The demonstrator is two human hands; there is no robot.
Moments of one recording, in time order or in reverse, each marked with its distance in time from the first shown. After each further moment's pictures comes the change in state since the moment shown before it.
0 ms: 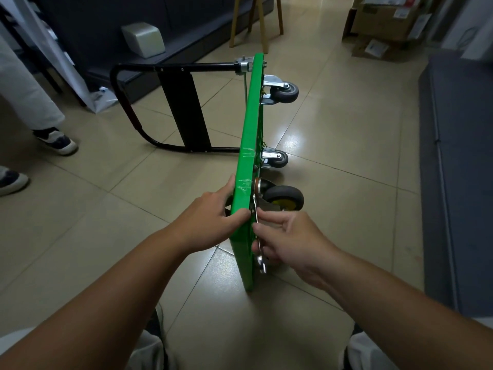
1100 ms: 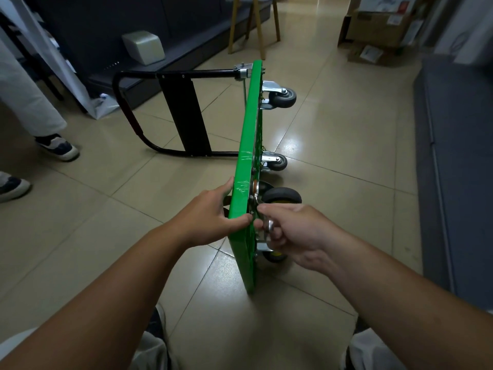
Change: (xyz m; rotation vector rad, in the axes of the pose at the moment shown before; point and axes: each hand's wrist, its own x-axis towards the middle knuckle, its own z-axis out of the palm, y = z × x) left_hand 0.005 -0.011 -0.008 -0.041 -0.034 0.046; right_hand -0.002 -0.031 0.006 0.273 0.075 0.195
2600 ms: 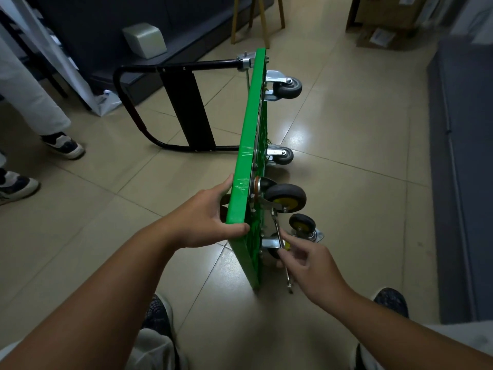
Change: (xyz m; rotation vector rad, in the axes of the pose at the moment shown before) left_hand -0.005 -0.002 -0.013 -0.114 -0.130 -0.069; right_hand 0.033 0.100 -0.061 -0.540 0.157 -0.407
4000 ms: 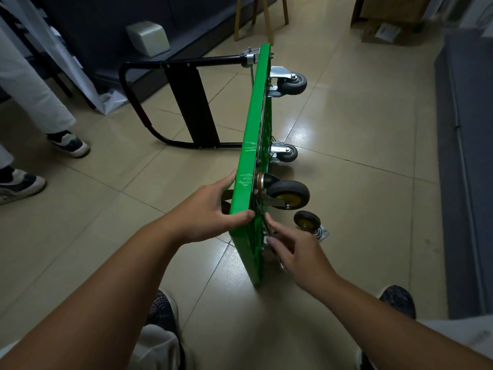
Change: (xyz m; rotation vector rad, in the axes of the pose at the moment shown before) left_hand -0.001 -0.001 0.000 0.044 0.086 -0.018; right_hand 0.013 -0.016 0.017 -0.197 -0.046 -0.190
